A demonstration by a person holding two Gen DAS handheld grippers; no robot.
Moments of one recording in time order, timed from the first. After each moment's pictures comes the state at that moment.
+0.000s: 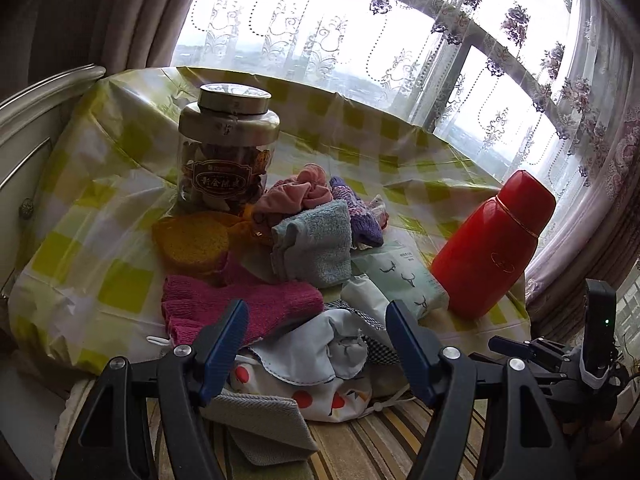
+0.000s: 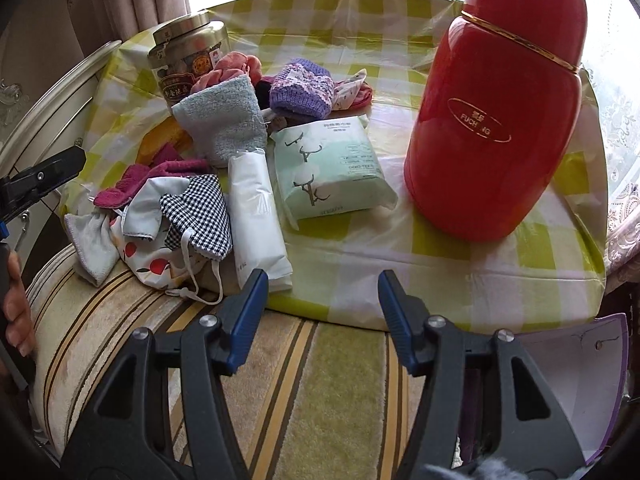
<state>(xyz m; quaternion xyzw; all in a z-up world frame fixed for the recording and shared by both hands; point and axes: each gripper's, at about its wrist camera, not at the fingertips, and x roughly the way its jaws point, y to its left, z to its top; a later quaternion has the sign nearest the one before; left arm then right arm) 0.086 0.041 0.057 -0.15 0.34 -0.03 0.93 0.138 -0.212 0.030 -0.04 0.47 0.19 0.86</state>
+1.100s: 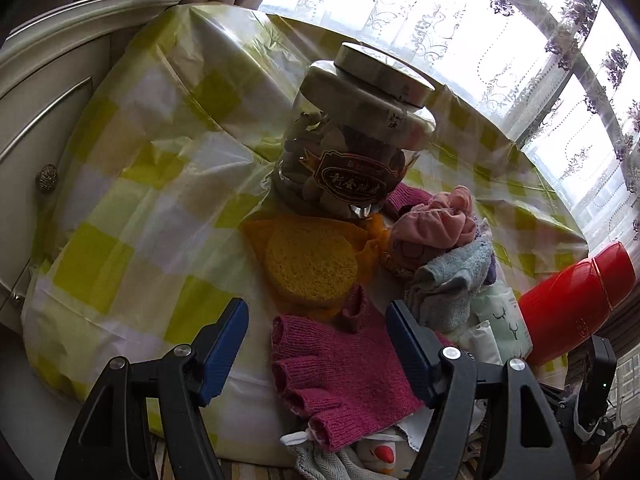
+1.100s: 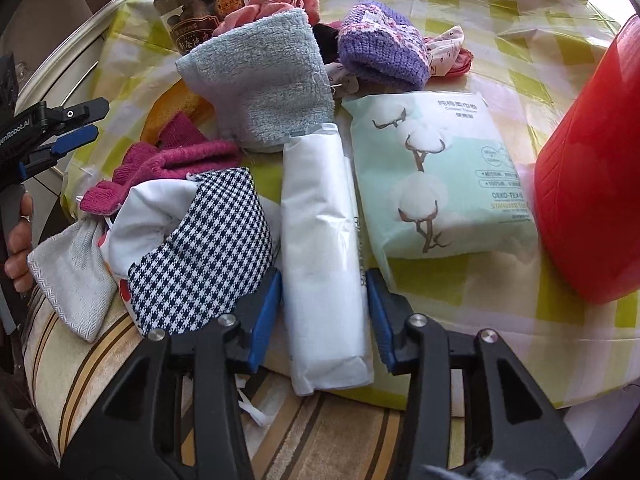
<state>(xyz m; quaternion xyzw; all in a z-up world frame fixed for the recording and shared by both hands) 0.161 0.152 0.019 -0.21 0.42 0.05 0.88 0.204 -0.136 -0.020 -0.04 0.53 0.25 0.81</state>
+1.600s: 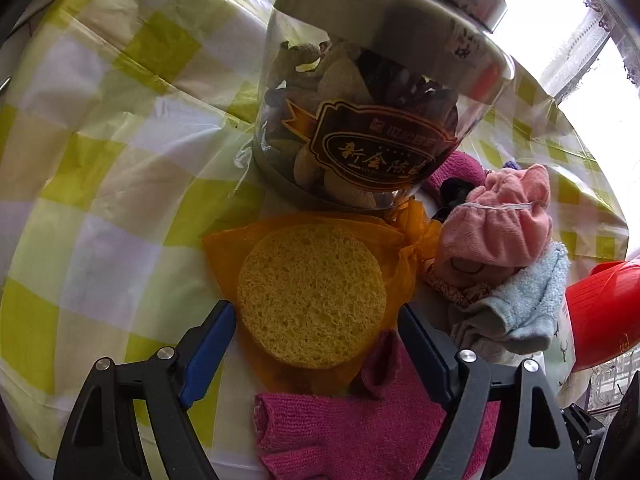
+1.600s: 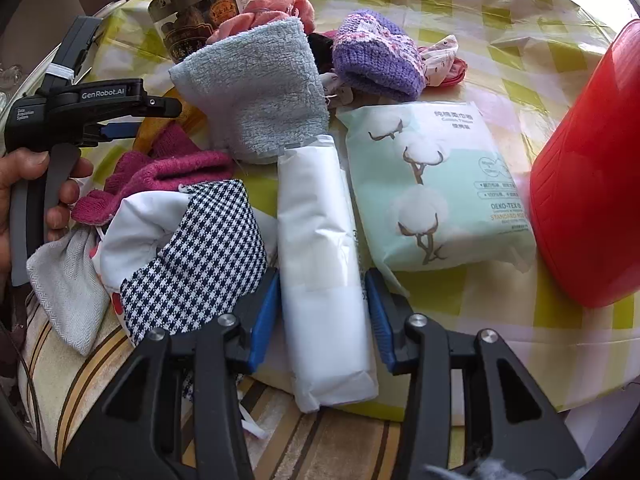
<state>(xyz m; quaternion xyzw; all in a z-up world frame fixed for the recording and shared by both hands) 0.247 0.147 -0.030 -0.18 0.51 0.05 0.84 0.206 -0.129 -0.020 -0.05 0.52 0.23 0.82</state>
